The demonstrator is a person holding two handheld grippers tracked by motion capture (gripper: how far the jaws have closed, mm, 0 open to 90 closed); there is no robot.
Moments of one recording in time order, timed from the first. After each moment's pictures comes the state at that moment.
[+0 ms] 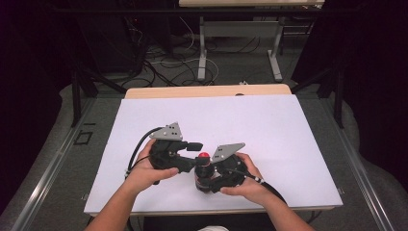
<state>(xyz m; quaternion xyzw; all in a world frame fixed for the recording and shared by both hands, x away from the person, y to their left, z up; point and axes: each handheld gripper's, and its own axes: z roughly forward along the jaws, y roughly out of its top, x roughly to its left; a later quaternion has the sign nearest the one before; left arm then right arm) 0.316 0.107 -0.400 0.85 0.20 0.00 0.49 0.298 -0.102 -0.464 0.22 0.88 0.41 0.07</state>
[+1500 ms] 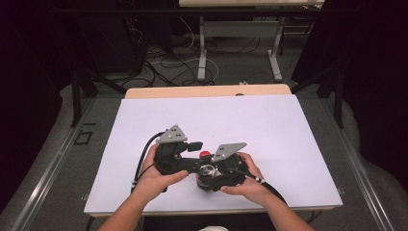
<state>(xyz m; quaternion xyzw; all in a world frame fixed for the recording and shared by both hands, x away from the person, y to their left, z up) 0.299 0.095 -0.397 0.82 0.27 0.03 0.50 0.299 -0.104 -0.465 0.23 0.88 0.41 0.08</state>
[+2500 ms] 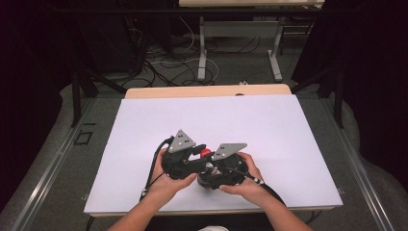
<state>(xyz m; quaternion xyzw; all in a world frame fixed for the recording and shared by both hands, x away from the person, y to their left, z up) 0.281 0.069 -0.407 0.79 0.37 0.13 0.47 0.299 -0.103 -0.465 0.26 0.87 0.41 0.10</state>
